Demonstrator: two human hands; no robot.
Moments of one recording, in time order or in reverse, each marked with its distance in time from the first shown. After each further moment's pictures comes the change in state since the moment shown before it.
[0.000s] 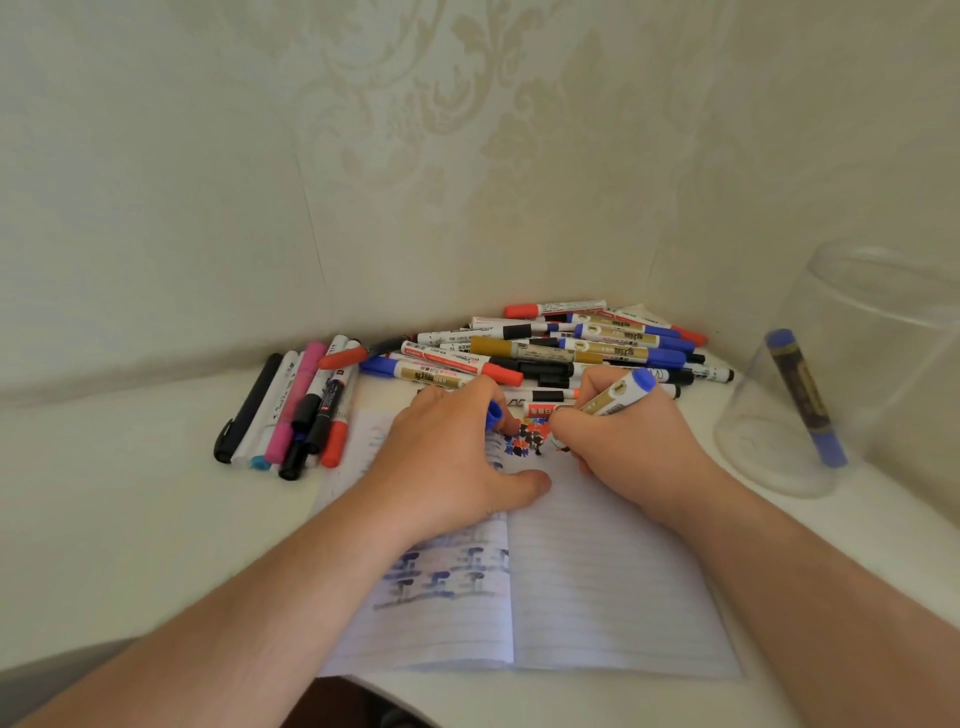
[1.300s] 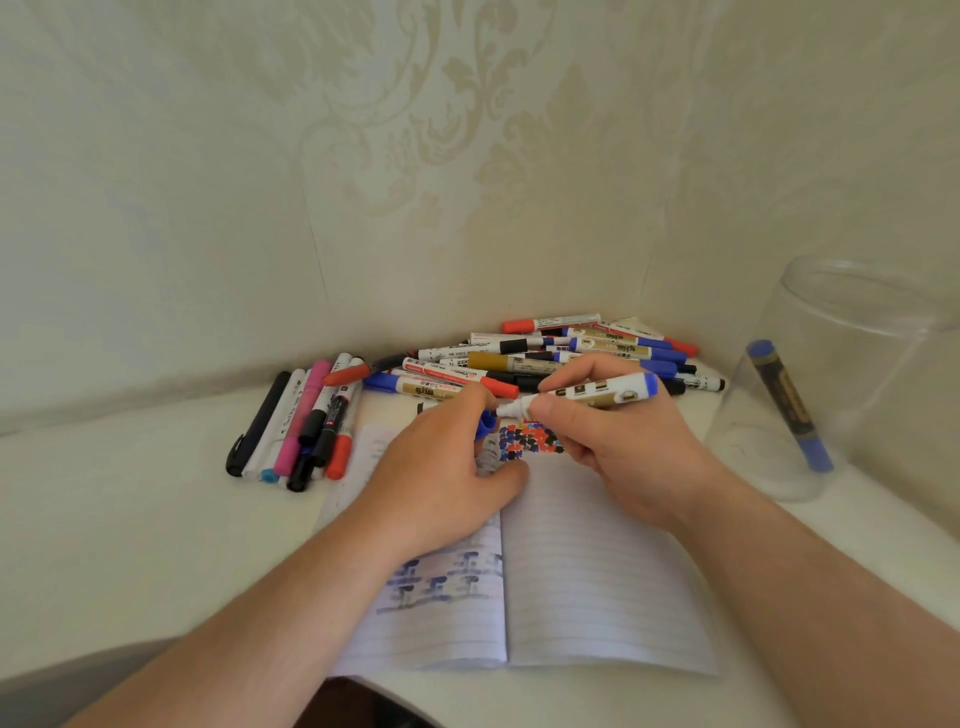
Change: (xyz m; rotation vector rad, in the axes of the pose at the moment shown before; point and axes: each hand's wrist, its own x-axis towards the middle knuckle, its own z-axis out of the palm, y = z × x) left_hand -0.012 0.007 -0.004 -0.041 0.088 0.054; right_hand -0.008 -0.011 -0.011 0.575 -0.205 -0.162
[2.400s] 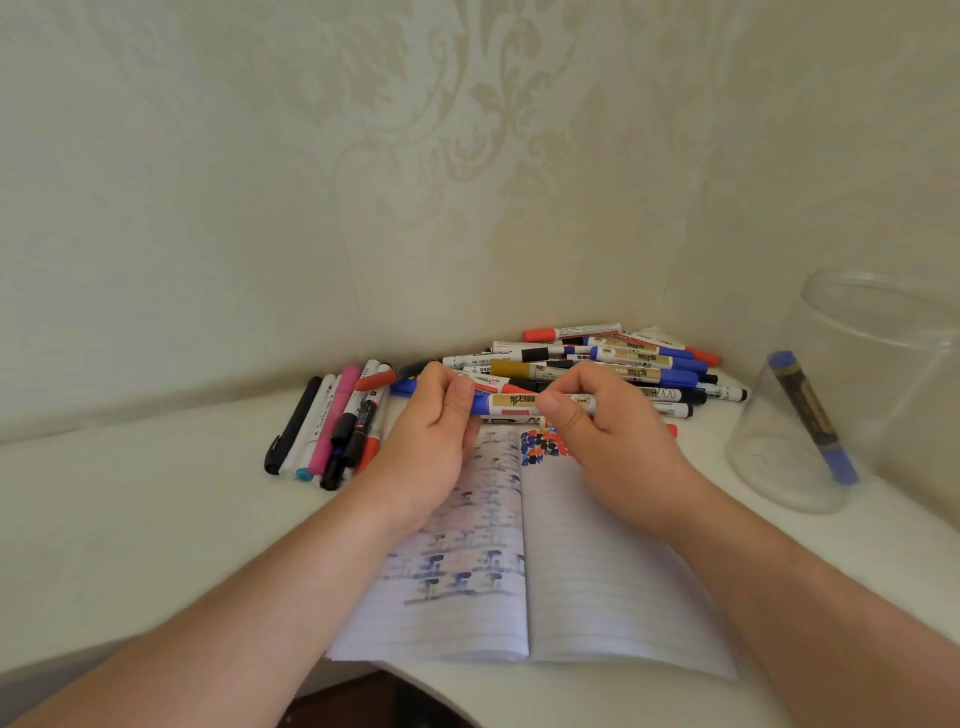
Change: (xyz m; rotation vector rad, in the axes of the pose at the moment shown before) left_hand 0.014 -0.024 0.000 -0.801 0.161 -0.049; right_hand 0.003 0.004 0.010 -0.614 0.024 -0.129
